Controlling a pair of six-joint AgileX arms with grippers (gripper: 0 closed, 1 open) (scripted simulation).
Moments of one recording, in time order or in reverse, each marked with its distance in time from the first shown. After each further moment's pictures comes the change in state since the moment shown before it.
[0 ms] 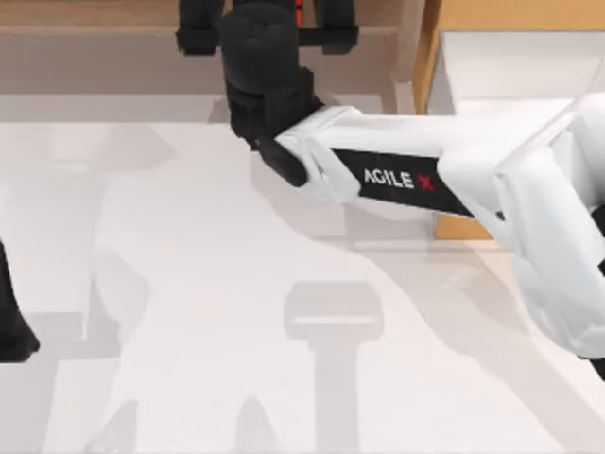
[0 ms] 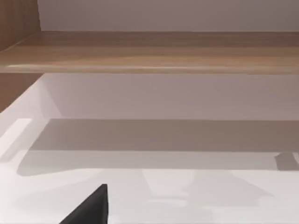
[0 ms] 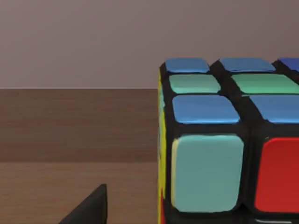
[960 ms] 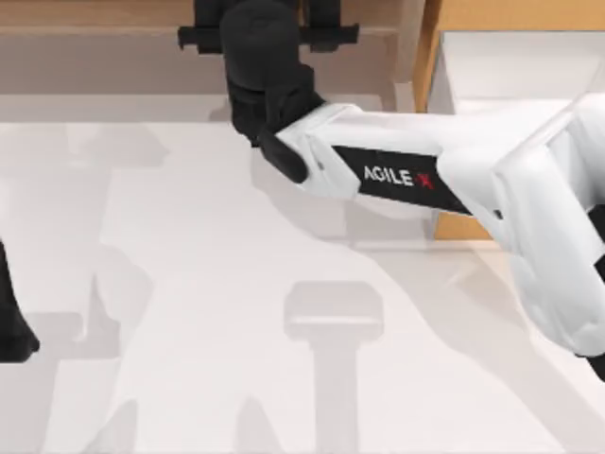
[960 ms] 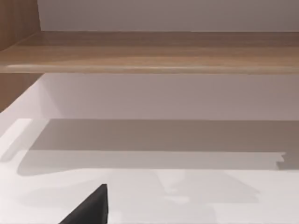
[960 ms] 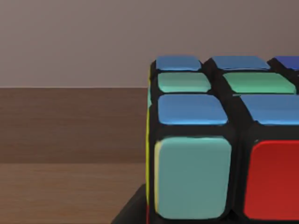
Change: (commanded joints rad) left arm 0.000 0.000 0.000 0.000 0.000 0.000; right arm -0.006 0.013 0.024 -0.011 -0.006 0.000
